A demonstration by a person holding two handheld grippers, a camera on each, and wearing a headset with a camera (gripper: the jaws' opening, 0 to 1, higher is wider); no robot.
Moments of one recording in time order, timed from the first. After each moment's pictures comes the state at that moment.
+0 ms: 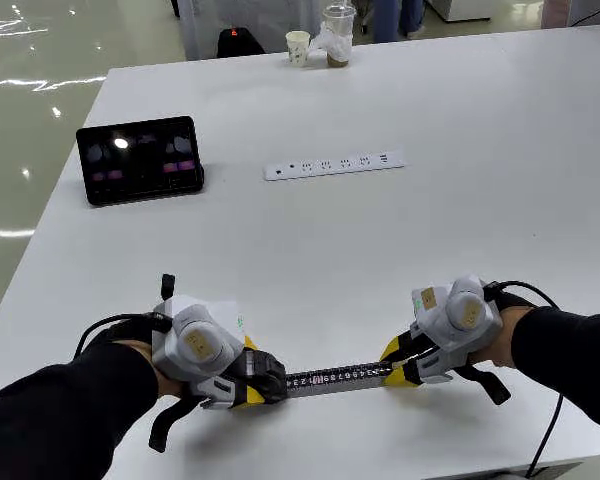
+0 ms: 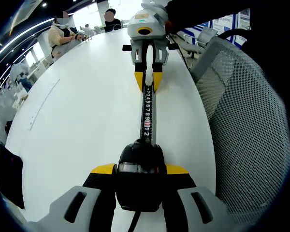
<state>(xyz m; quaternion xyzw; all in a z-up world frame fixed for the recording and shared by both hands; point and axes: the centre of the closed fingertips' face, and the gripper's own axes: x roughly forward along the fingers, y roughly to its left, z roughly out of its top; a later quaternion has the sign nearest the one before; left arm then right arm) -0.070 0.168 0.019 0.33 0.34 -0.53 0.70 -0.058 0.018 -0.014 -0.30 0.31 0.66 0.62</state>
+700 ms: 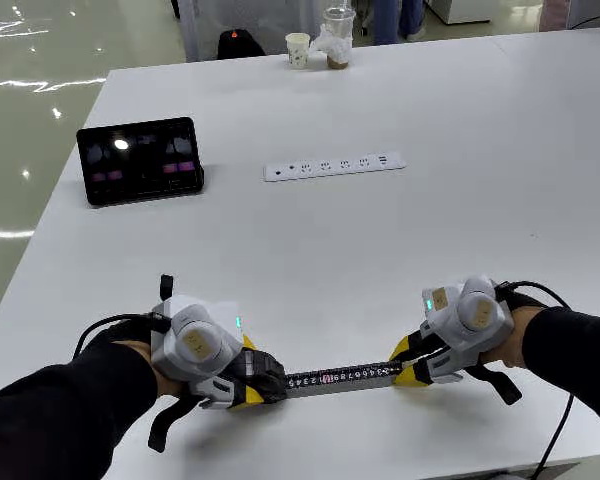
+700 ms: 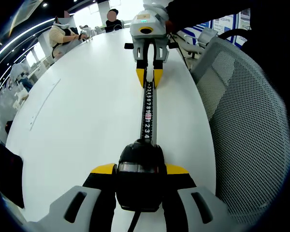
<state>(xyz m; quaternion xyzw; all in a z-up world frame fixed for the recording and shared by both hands) -0.071 0.168 0.020 0.33 0.34 -0.53 0.71 -0.056 0.002 -0.014 -0.31 0.31 0.66 0.62</state>
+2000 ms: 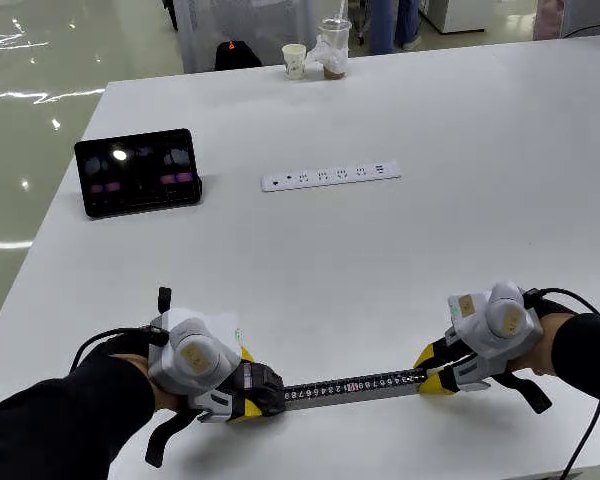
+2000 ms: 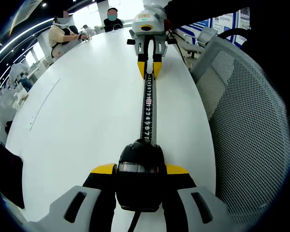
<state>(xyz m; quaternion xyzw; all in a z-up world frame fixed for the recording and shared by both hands) -0.070 0.167 0.019 0.33 0.34 -0.53 0.70 -0.053 -0.036 -0.011 -0.31 0.32 0.64 0.62</state>
